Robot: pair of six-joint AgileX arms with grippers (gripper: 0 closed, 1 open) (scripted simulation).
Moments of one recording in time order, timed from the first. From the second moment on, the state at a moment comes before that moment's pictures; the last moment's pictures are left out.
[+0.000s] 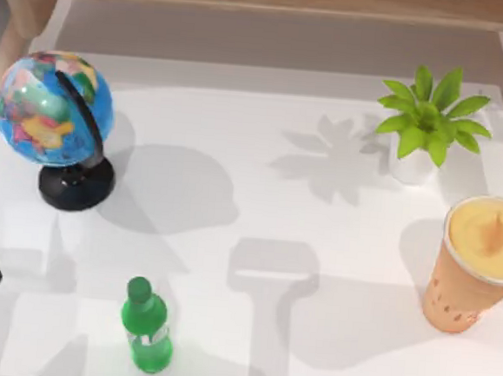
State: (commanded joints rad) left arm 0.00 0.00 0.00 0.00 0.00 0.00; right arm 0.29 1.20 1.10 0.09 0.31 0.01
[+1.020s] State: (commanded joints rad) left arm 0.00 0.00 0.00 0.00 0.00 0.00; right arm 0.41 1.72 1.58 0.13 0.44 0.02
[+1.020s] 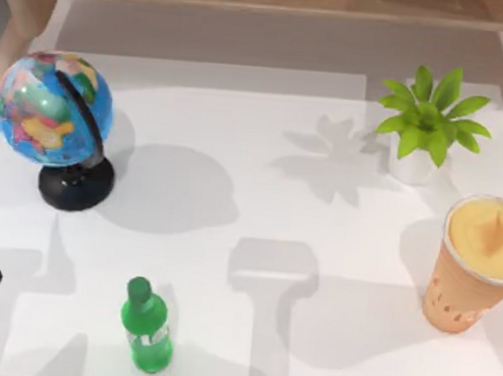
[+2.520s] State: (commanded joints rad) left arm 0.00 0.00 0.00 0.00 0.00 0.00; right arm 0.35 1.95 1.87 0.07 0.38 0.02
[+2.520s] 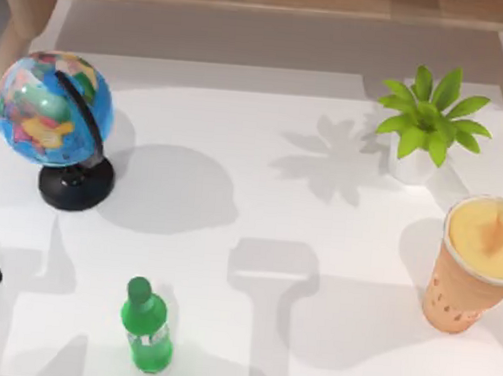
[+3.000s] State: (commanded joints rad) left arm 0.00 0.00 0.00 0.00 0.00 0.00; right arm 0.35 1.95 1.87 0.07 0.38 0.02
